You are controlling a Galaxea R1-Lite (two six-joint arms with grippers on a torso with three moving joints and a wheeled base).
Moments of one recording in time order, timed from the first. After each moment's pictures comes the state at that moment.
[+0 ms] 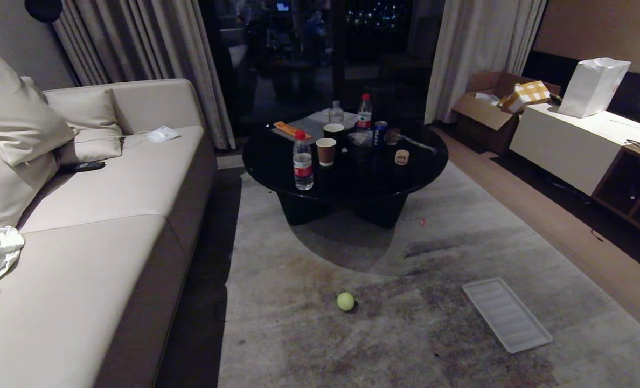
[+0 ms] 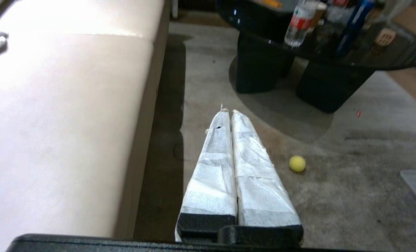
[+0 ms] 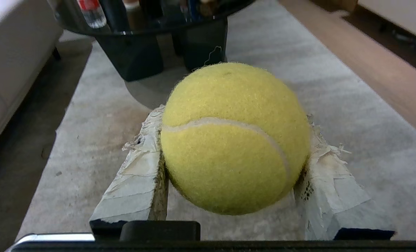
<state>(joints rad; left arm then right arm) 0.00 0.00 0.00 -0.01 0.07 -0.12 0.01 0.00 0.00 0.00 0.00 0.03</state>
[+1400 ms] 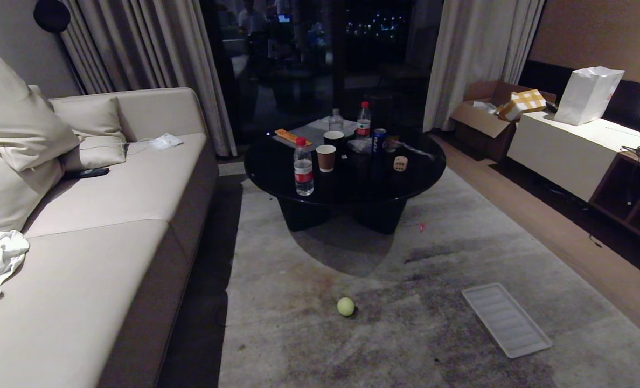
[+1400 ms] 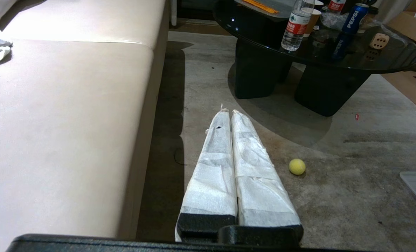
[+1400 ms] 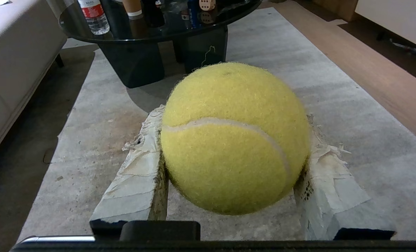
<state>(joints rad) 0.00 0.00 0.00 0.00 0.06 -0.10 0.01 0.00 0.00 0.00 0.00 0.03</state>
